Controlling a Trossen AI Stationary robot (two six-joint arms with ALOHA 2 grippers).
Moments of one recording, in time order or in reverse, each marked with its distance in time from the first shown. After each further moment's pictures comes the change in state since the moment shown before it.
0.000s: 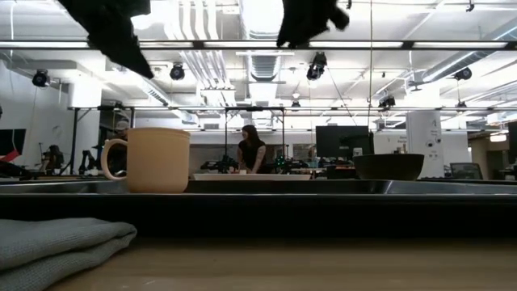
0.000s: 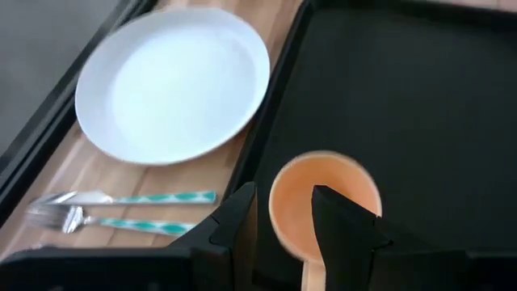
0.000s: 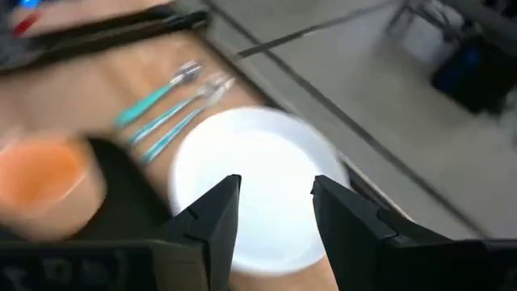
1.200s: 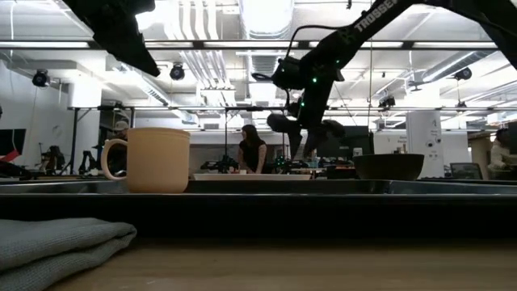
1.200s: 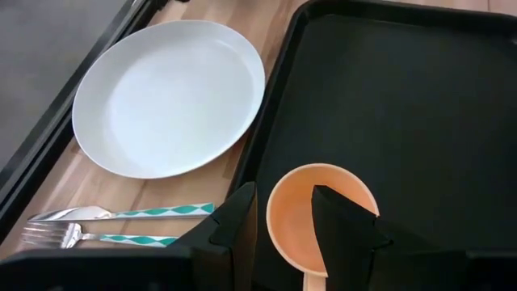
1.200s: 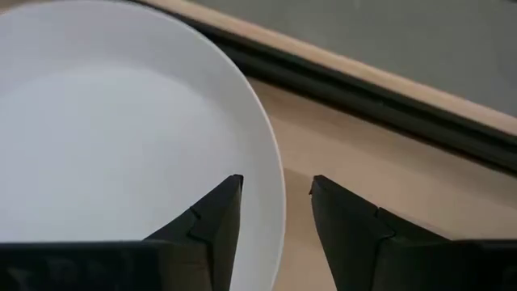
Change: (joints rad) left arm 0.000 0.007 -0.001 0.035 0.003 0.038; right arm -0.544 0.383 -0.022 0.089 -0.395 0.219
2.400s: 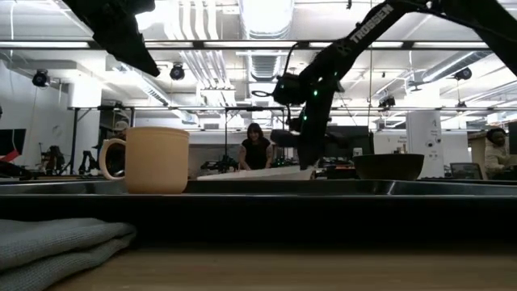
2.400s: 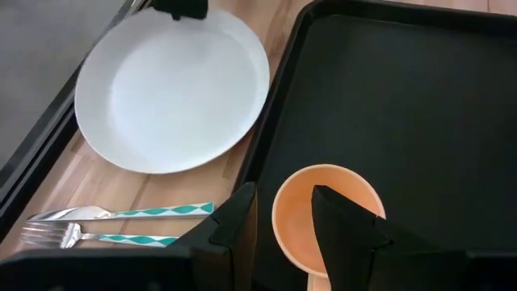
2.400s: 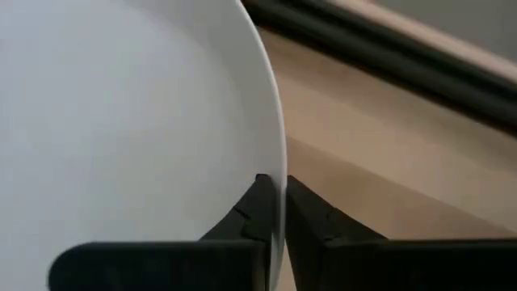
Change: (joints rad) left arm 0.000 0.000 0.000 0.000 0.001 0.000; right arm -0.011 0.035 -0.018 -0.040 -0.036 -0.023
